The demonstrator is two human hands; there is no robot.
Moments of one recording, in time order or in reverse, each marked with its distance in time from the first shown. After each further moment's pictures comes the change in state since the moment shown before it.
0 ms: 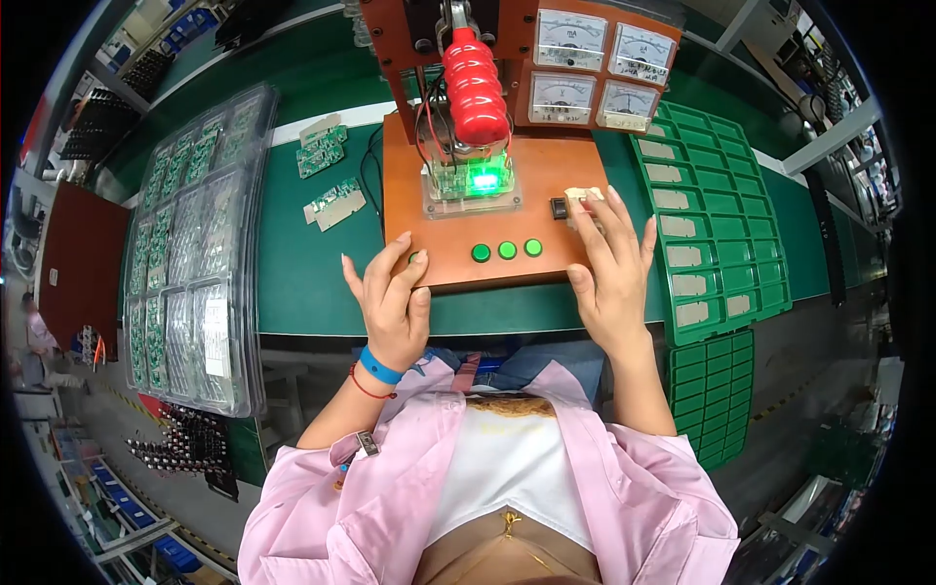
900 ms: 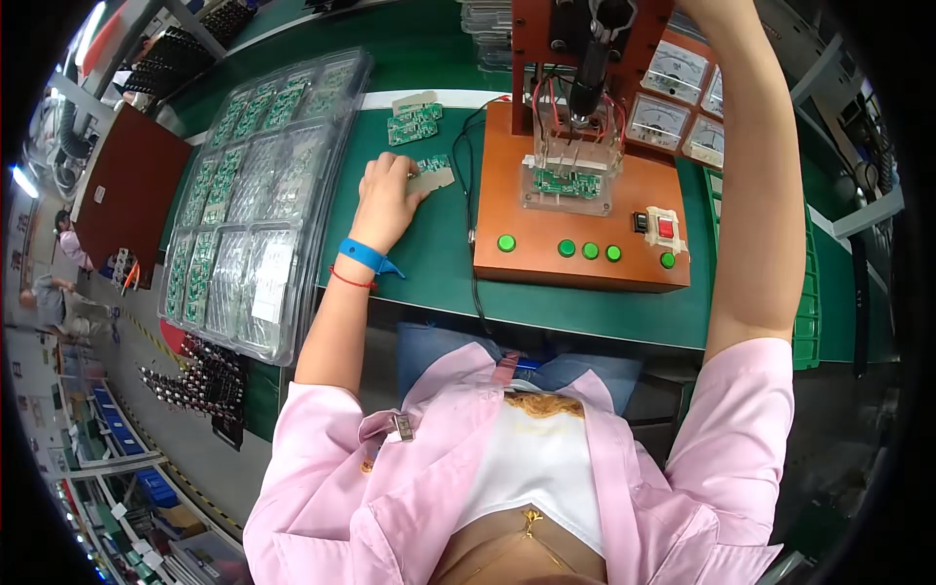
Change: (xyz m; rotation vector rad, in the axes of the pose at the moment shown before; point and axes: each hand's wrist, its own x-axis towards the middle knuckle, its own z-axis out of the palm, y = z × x) left_hand 0.066 -0.114 -0.048 0.329 -0.203 -0.120; right_hand 0.263 -0.078 -0.068 0.444 0.515 -0.491
